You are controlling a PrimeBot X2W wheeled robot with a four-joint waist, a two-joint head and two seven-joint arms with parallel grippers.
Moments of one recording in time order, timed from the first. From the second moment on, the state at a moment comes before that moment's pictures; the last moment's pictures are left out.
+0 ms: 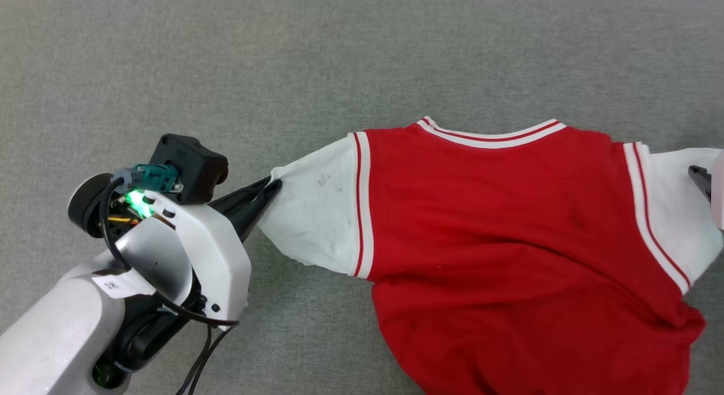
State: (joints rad) left arm -0.50 0.73 -0.55 -0.37 -0.76 0.10 0.57; right arm -0.57 -0.43 -0.09 0.23 0.23 0.13 0.98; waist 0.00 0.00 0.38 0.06
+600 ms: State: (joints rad) left arm -0.52 0.71 -0.57 -0.37 -0.75 0.09 0.55; right arm -0.58 -0.49 0.04 0.35 0.30 0.13 0.88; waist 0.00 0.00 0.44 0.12
